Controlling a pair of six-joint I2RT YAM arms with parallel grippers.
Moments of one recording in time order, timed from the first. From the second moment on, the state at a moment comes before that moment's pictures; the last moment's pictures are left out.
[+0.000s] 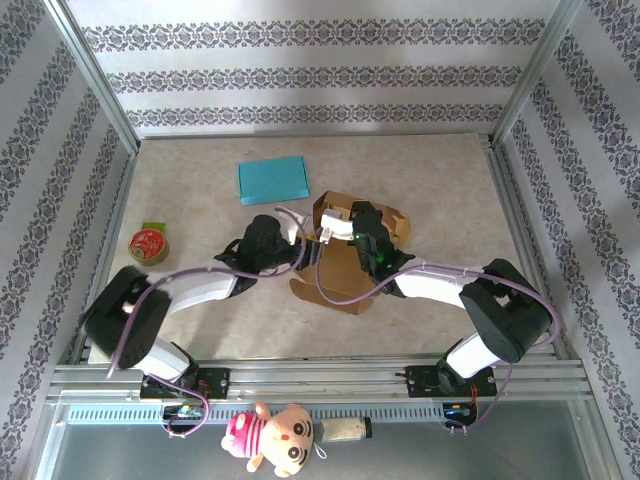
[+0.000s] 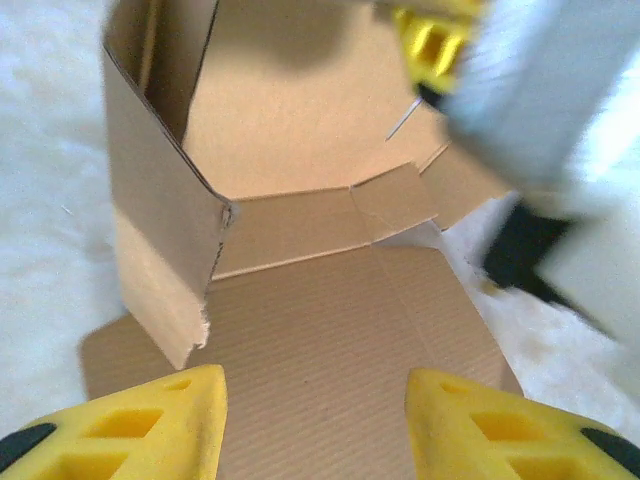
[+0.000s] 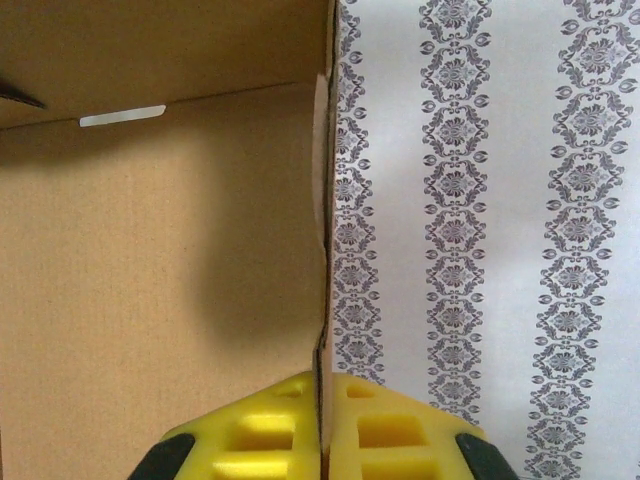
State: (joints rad) left arm -0.61 1.45 0.67 0.34 0.22 -0.24; right arm 0.69 1.54 0.69 0.56 0.56 -1.24
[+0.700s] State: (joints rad) left arm -0.32 1.84 1.10 0.04 0.68 0.35; right arm 0.69 1.54 0.68 0.58 0.55 -1.26
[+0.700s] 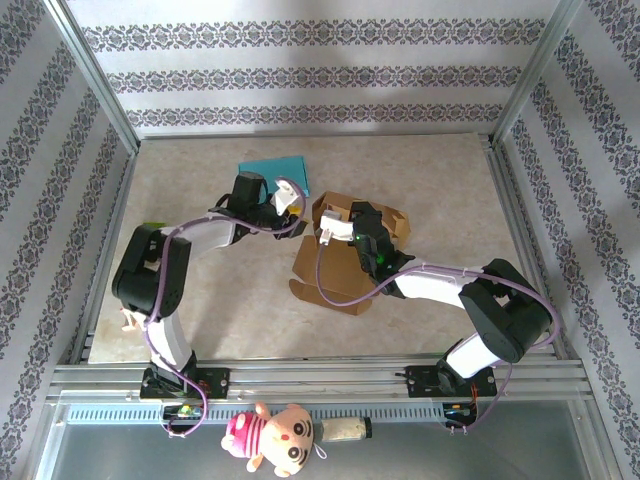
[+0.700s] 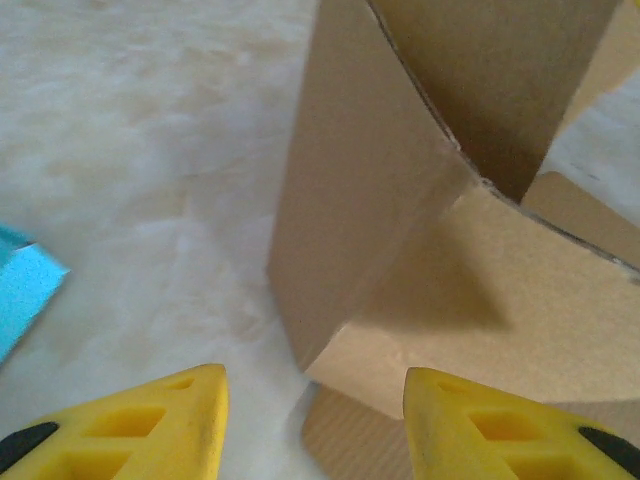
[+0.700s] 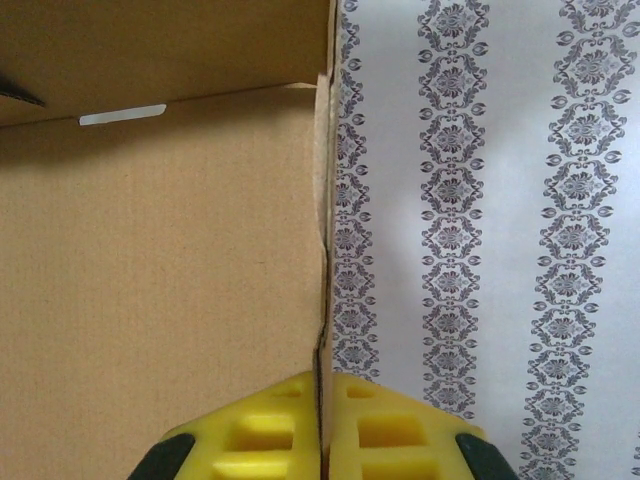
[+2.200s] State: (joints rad) left arm -0.54 2.02 1.23 0.20 0.25 -0.07; right arm 0.71 1.54 0.68 0.55 0.60 -1.20
